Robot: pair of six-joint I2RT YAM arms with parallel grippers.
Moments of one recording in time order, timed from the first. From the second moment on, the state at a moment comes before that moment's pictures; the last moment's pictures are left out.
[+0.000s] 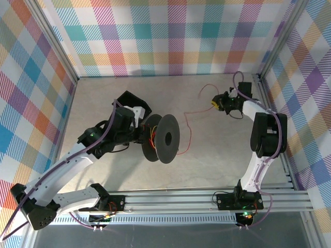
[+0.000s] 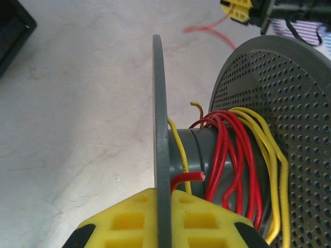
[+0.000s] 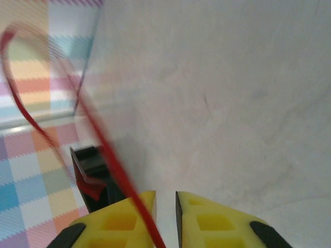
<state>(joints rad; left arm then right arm) -0.73 1.08 1.13 -0.78 0.04 -0.58 -0.05 1.92 1.25 -0.19 -0.76 0.82</state>
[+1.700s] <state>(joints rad) -0.68 1.11 1.24 -0.75 0.06 -0.61 0.28 1.53 0.79 -0.01 -0.77 0.24</state>
